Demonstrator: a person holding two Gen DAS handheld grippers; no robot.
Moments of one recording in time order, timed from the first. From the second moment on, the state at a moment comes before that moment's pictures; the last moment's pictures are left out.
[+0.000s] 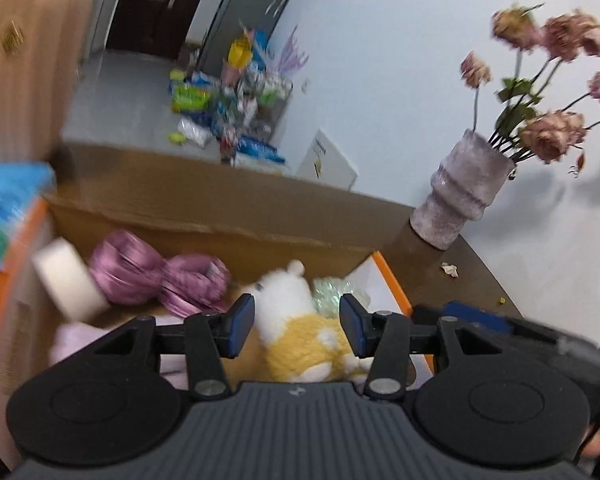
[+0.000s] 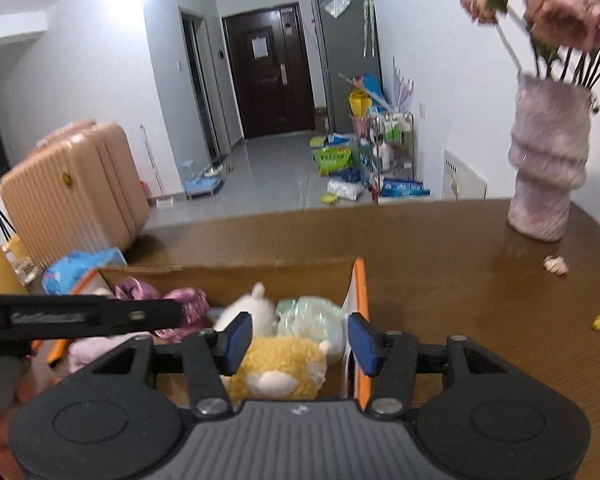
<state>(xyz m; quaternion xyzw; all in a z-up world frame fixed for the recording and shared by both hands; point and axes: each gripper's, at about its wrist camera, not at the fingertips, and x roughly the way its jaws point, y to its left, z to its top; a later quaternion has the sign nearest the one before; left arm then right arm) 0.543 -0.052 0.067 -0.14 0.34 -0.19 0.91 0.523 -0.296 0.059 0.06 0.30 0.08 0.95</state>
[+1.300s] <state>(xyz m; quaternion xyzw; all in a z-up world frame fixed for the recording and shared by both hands) 0.137 0.011 0.097 -0.01 0.14 -0.13 0.98 0.173 -0.290 0.084 0.02 0.16 0.14 0.98</state>
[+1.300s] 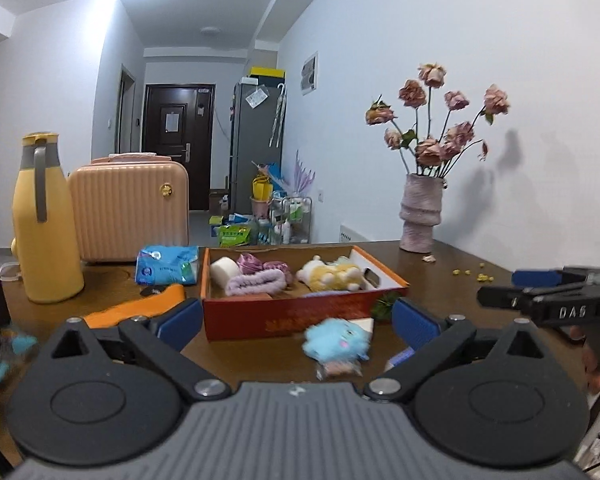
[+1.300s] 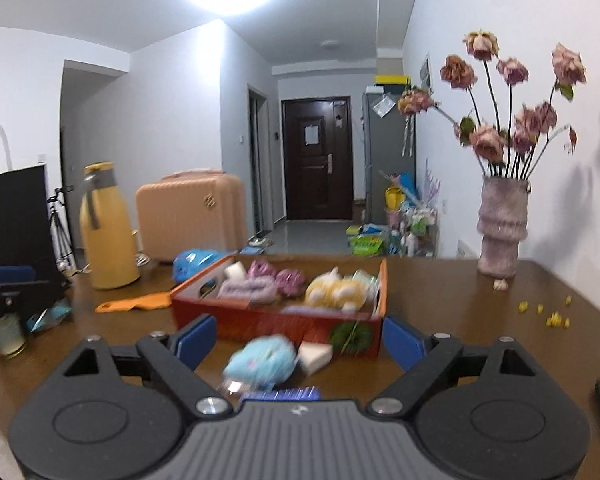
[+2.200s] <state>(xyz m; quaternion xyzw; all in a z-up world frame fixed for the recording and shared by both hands) 0.194 0.010 0.014 -0.03 0.25 -0.09 0.96 0.186 -0.255 0.018 0.05 0.23 0.25 0.94</state>
